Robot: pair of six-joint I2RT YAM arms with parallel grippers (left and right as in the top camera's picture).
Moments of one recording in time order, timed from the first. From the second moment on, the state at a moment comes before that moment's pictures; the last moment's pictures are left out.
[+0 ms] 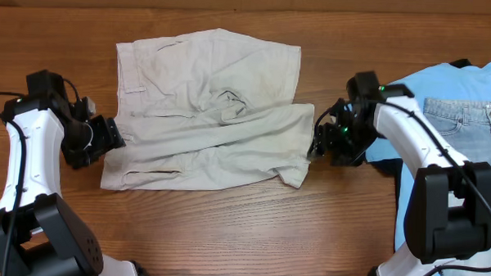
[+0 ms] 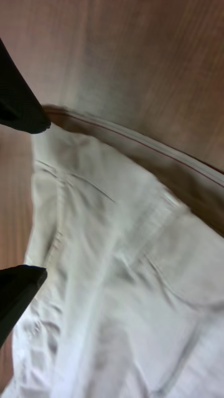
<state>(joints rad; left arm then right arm) 0.39 1.67 1.28 -1.14 0.18 -0.12 0.13 1.85 1.25 -1.06 -0.42 0.20</state>
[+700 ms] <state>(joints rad) 0.39 1.67 1.28 -1.22 0.11 -0.16 0.14 1.85 1.15 -0.92 -0.66 0.20</state>
